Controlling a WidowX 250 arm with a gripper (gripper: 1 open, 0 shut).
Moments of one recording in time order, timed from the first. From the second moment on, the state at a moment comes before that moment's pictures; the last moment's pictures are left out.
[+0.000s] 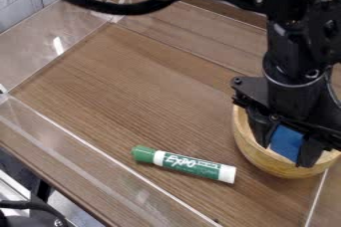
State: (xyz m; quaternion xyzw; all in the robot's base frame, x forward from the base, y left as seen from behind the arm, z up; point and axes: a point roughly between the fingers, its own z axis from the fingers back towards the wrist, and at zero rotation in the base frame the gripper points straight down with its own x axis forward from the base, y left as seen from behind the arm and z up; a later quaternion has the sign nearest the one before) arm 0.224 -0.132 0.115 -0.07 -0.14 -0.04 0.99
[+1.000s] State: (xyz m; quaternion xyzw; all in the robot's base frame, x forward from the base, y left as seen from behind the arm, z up) arm 0.228 -0.129 0.110 -0.08 -0.13 -0.03 0.99
